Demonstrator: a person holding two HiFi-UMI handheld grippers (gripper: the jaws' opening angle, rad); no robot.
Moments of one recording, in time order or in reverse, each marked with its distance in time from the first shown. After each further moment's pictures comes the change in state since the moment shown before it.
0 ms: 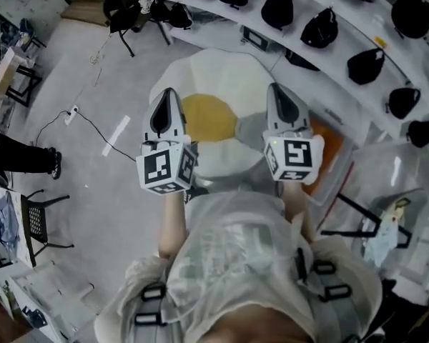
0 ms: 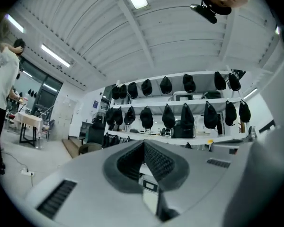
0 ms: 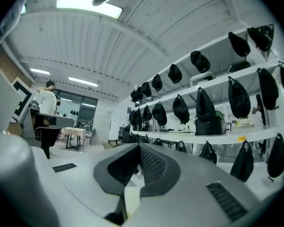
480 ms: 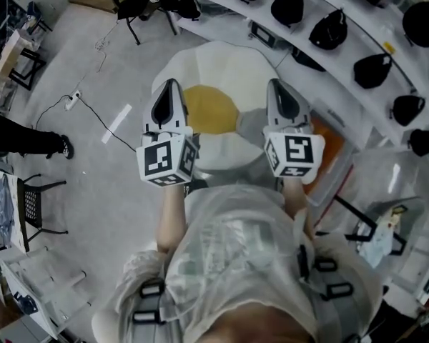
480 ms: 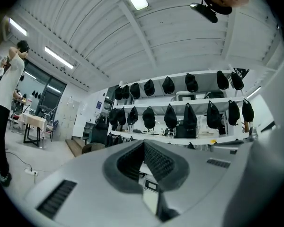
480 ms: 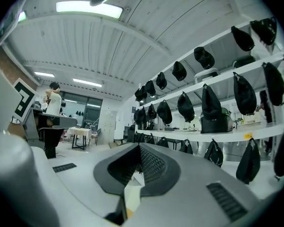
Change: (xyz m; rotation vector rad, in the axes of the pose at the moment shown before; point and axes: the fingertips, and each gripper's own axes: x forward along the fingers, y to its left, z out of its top) left arm -0.003 0.004 0.000 0.004 -0.001 0.049; right arm 0.007 0.008 -0.005 0.002 0.014 0.061
